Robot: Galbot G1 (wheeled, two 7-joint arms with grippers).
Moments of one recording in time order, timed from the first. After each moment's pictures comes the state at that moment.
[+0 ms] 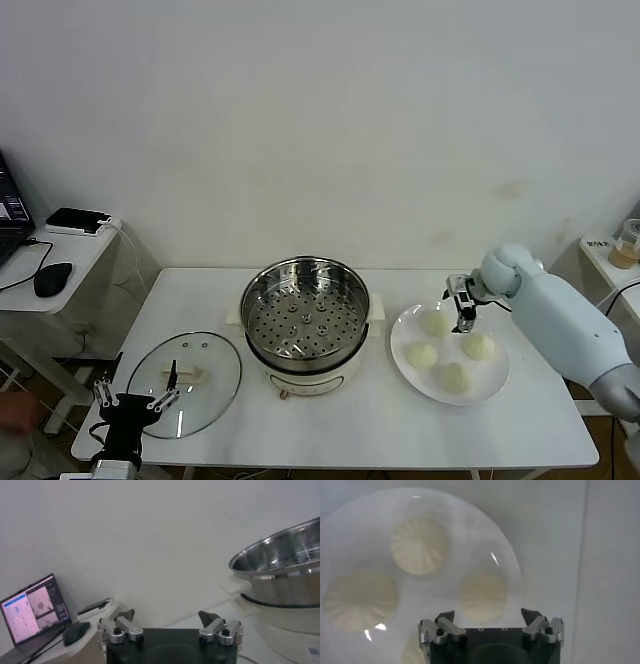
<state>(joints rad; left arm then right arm) 1.75 -1.39 -0.75 -2.18 0.18 0.04 -0.03 -0.17 0.90 -0.39 1.03 -0.48 -0.11 -1.13</state>
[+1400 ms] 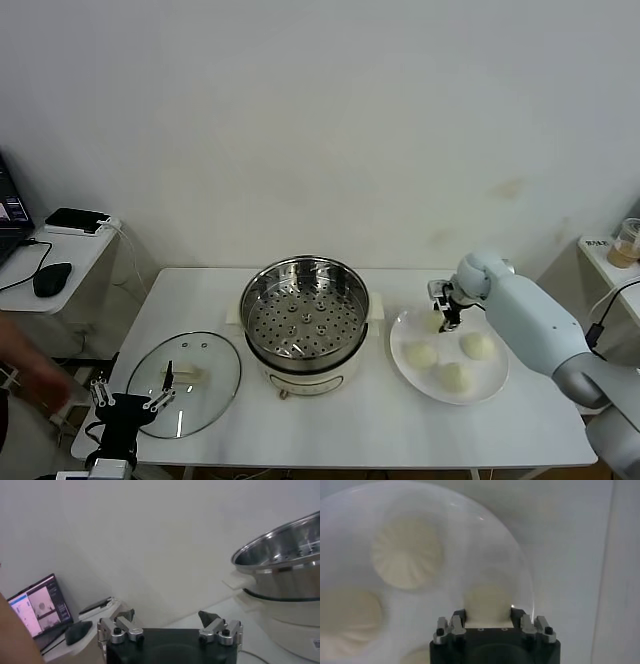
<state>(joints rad) 1.74 -1.37 -0.77 -2.17 0.18 0.04 -0.03 -0.13 0.99 -0.43 0.91 -0.53 -0.12 -1.11</state>
